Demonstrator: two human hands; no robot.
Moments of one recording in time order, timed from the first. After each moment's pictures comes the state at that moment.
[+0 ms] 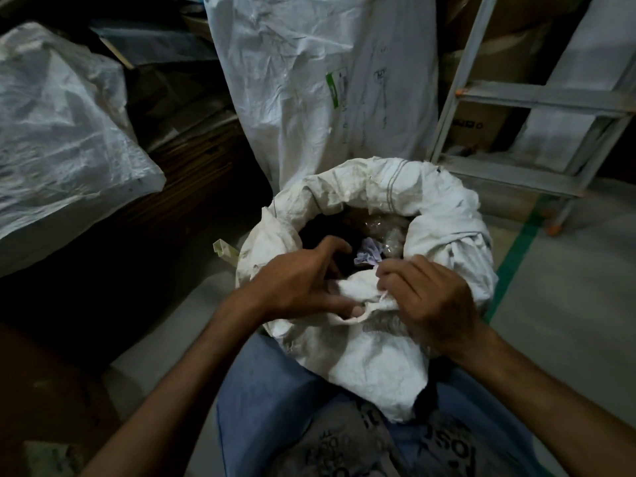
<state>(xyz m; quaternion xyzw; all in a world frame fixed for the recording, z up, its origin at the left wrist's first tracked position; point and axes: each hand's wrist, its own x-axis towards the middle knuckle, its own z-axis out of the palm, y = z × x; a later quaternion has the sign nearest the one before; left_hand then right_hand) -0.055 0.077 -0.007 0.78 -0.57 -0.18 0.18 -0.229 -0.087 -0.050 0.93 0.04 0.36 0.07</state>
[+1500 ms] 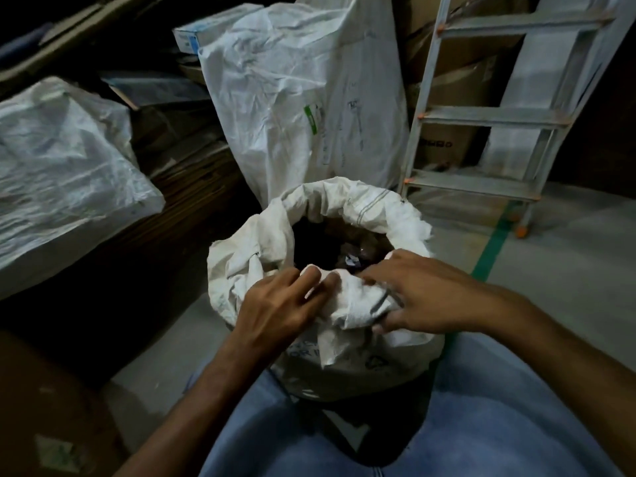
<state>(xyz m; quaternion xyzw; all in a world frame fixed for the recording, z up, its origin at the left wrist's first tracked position) -0.130 0.113 -0.021 0.66 -0.63 0.40 0.10 -0.292 -0.088 0.025 0.99 -0.04 -0.03 -0.11</state>
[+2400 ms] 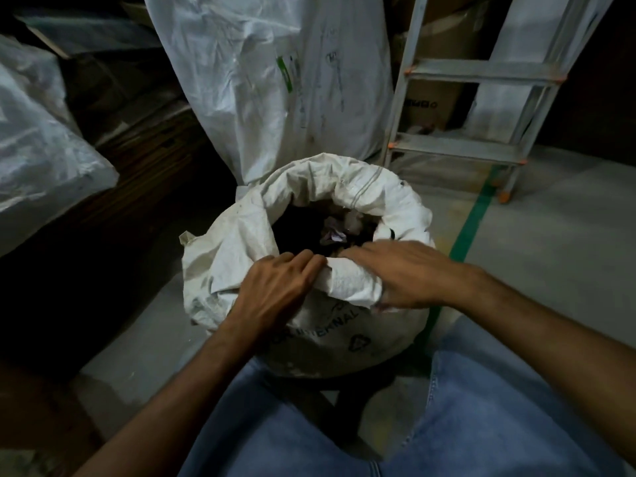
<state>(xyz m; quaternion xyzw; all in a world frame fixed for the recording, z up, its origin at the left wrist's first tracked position) -0.107 0.077 -0.069 0.74 -0.64 0.21 0.01 -0.256 -0.115 -0.036 0.99 -0.05 -0.11 -0.03</state>
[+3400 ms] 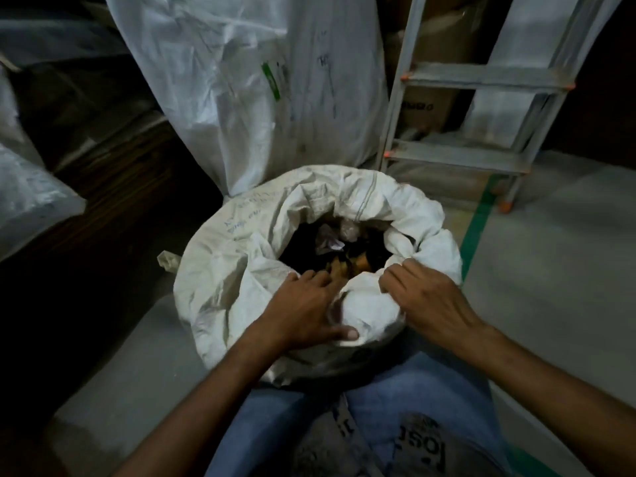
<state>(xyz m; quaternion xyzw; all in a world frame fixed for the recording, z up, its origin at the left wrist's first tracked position) -0.072 -0.007 -0.087 0.78 -0.61 -0.11 -0.02 -0.251 -0.178 -0.113 0.97 -0.04 0.20 0.09</state>
